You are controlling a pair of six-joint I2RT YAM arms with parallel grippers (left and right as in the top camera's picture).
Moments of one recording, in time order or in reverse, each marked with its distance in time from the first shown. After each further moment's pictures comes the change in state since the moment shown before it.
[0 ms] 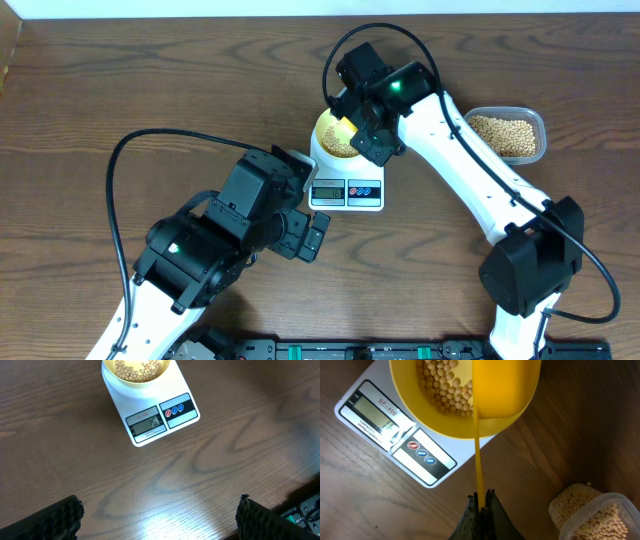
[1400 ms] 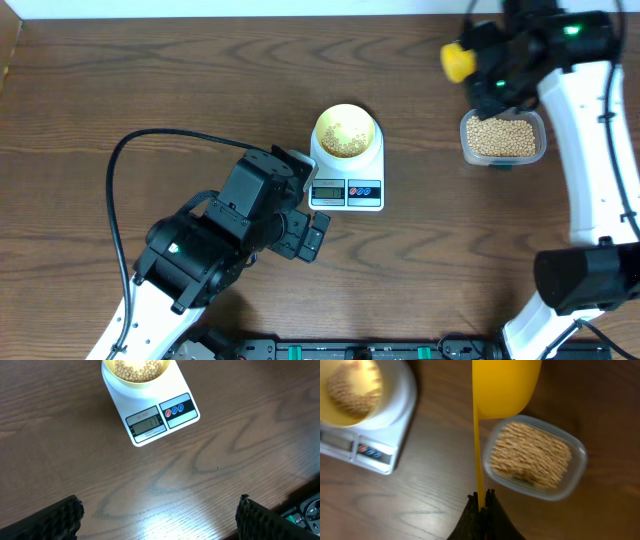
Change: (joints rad) left arm 0.000 0.000 0.000 0.000 0.000 0.000; right arm -0.476 -0.110 0.202 -0.202 -0.179 0.030
